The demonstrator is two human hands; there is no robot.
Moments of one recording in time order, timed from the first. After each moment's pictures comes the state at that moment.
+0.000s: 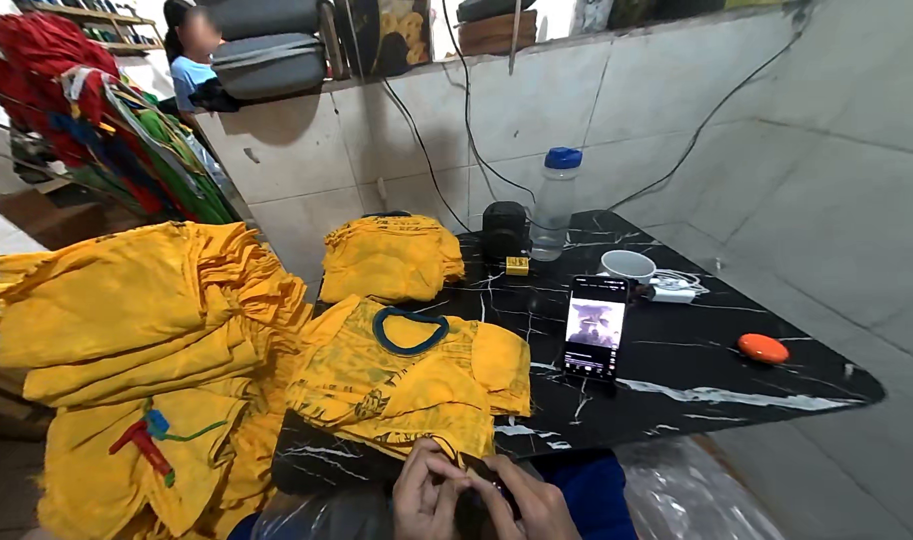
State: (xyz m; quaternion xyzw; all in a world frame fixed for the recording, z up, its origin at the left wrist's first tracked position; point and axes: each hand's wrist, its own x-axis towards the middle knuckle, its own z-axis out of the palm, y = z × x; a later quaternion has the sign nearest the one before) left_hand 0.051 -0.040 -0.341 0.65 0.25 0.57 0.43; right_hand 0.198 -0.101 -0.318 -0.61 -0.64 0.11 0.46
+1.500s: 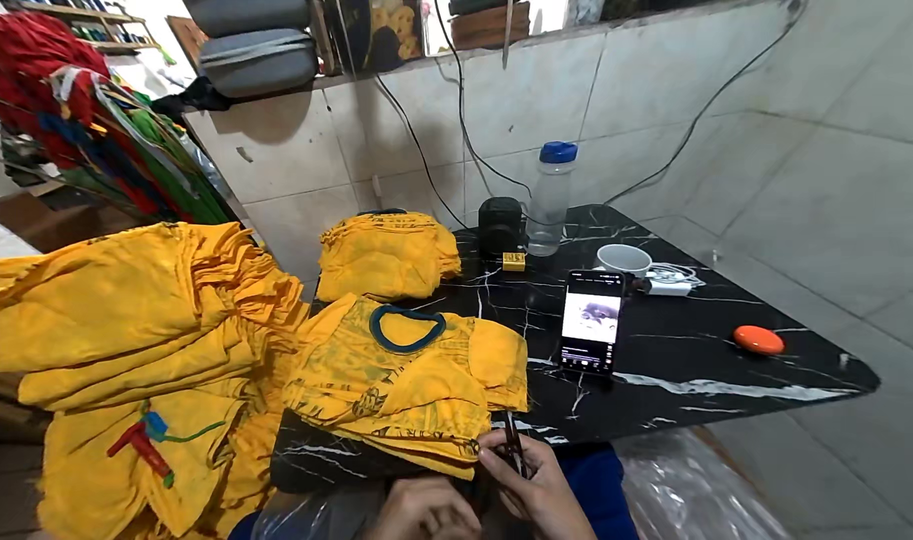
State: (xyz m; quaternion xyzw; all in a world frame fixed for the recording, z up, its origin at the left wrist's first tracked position) left_hand 0.005 -0.033 -0.314 0.80 0.22 0.28 0.49; right_hand 0.218 -0.081 -0.336 -0.42 -0.40 0.52 0.63
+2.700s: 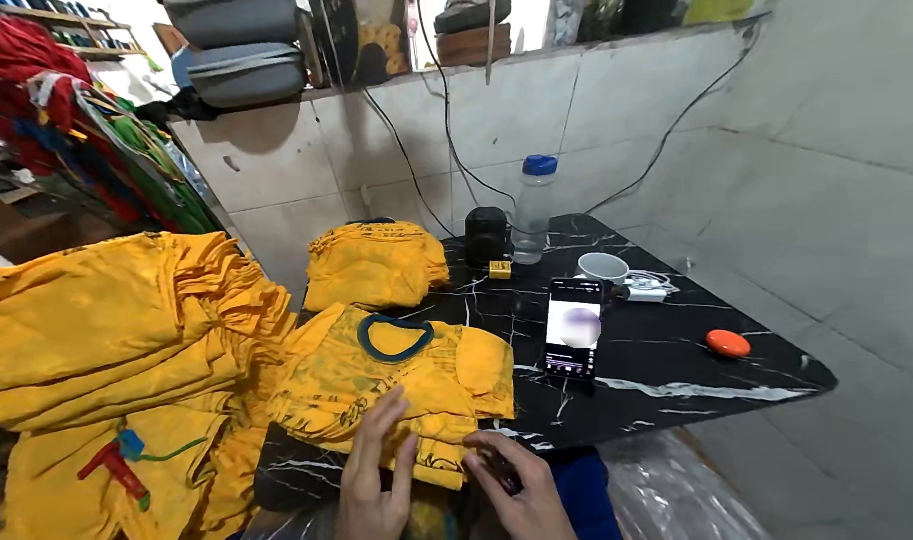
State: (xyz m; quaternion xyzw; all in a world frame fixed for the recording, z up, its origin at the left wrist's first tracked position) left_hand 0.024 0.001 -0.295 0.79 0.29 0.50 0.20; right_hand 0.222 -0.082 -0.337 -0.56 -0.57 0.25 0.54
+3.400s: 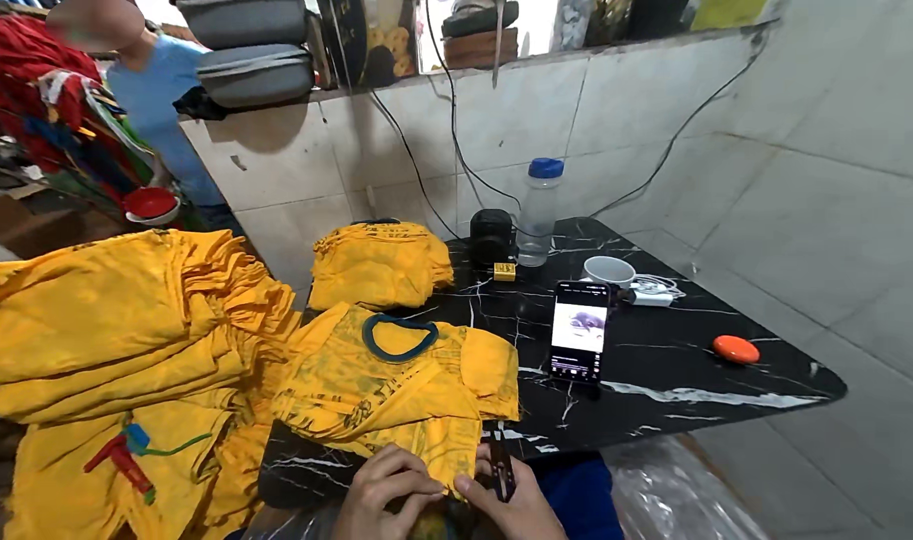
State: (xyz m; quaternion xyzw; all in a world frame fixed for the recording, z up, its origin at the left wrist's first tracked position) left_hand -0.008 0.002 -0.327 0.85 0.23 0.38 0.28; right_hand 0.202 -0.089 -0.331 -0.52 -0.37 0.51 0.58
